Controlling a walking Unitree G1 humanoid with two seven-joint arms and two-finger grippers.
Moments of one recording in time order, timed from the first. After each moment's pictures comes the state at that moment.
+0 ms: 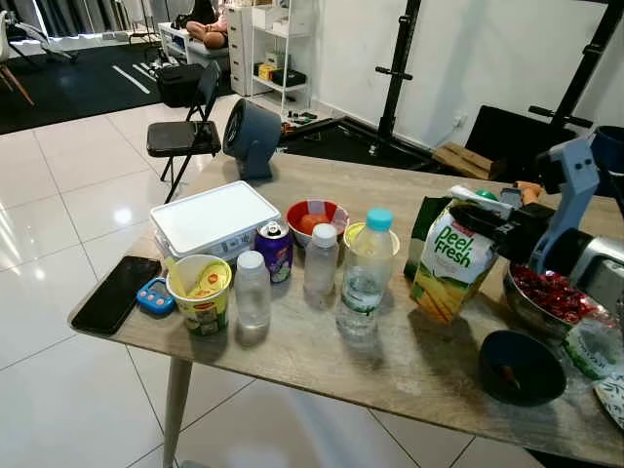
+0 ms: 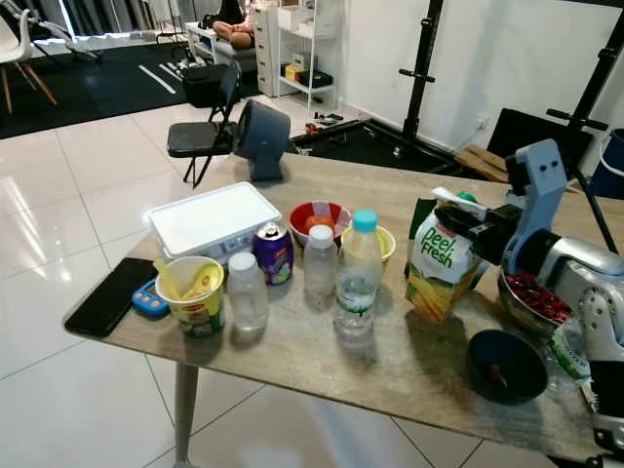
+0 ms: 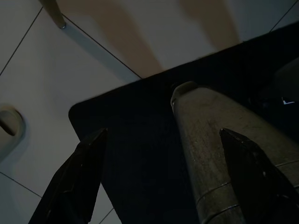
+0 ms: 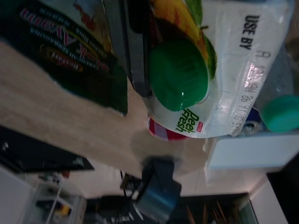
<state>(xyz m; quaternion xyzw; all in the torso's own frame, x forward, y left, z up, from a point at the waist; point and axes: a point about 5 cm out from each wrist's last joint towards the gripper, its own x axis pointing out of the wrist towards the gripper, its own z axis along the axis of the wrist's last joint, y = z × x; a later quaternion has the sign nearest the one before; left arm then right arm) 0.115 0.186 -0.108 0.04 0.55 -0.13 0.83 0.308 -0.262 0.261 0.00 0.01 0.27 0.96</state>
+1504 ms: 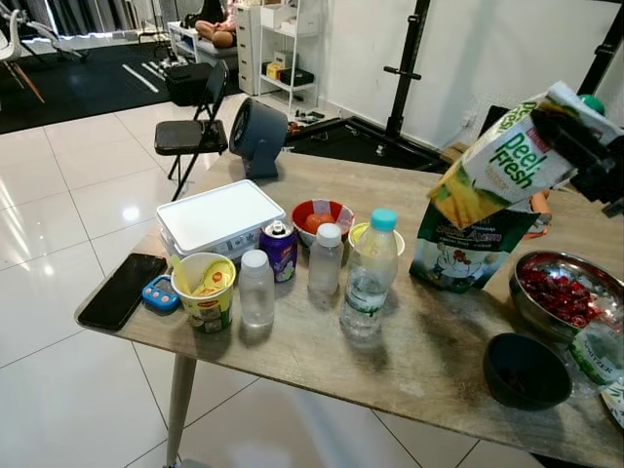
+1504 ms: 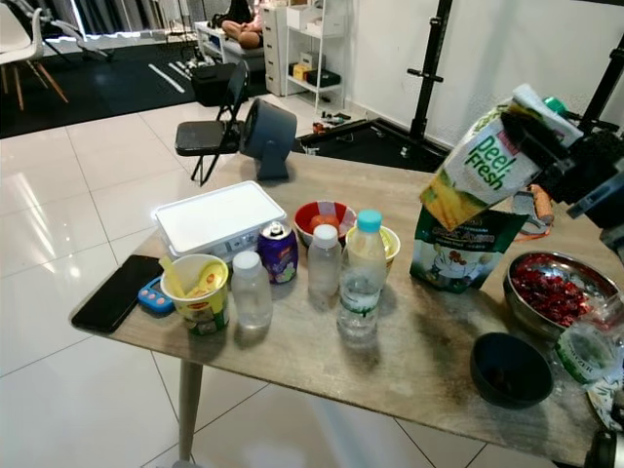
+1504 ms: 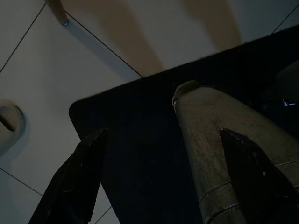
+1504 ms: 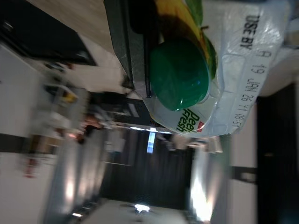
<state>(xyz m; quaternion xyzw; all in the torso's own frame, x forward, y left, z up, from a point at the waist) 0.116 0.184 -0.108 0.04 0.55 -0.13 0.83 0.279 -0.283 0.332 0.00 -0.23 0.31 0.92</state>
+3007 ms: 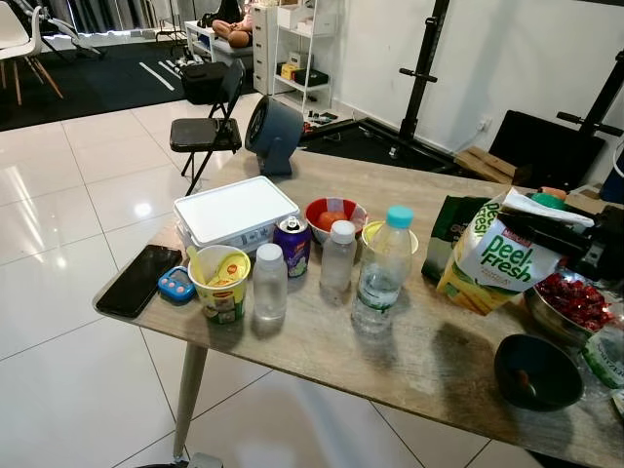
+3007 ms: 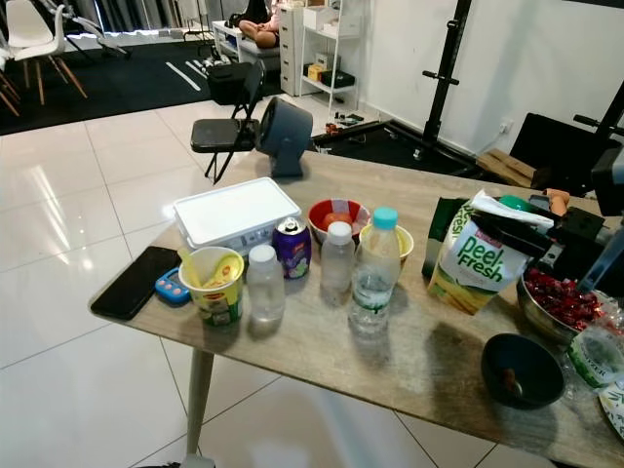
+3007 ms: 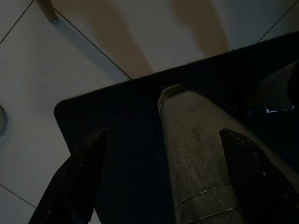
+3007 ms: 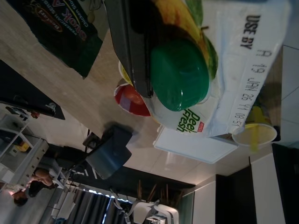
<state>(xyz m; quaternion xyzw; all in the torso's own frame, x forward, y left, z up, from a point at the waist) 0.124 0.169 -0.107 0.02 0.54 -0.14 0.83 0.255 -0.288 0.285 -0.10 -0.07 0.37 0.92</state>
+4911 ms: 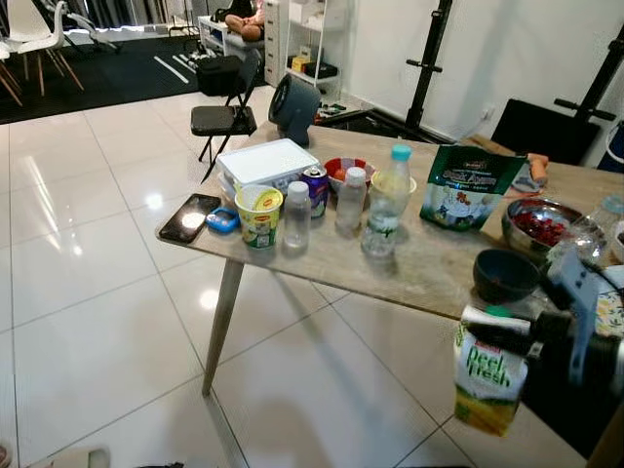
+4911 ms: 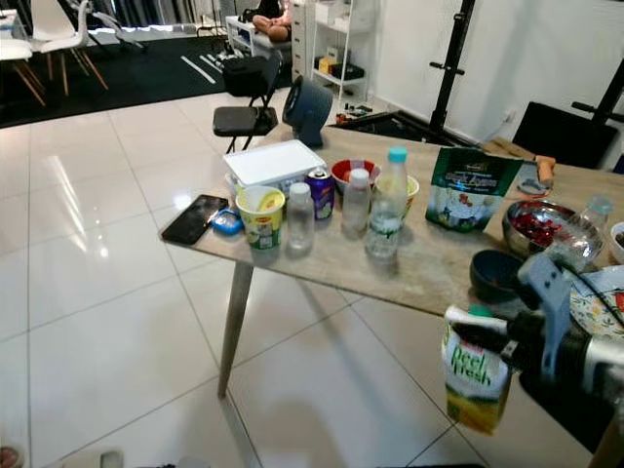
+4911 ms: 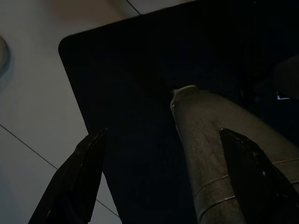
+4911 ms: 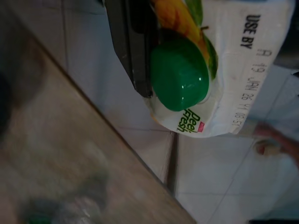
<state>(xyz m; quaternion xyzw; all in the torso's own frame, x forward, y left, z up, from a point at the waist) 0.117 0.173 -0.109 0.03 0.55 -0.13 0.83 0.249 -0.308 0.142 -0.05 0.19 0.32 0.93</state>
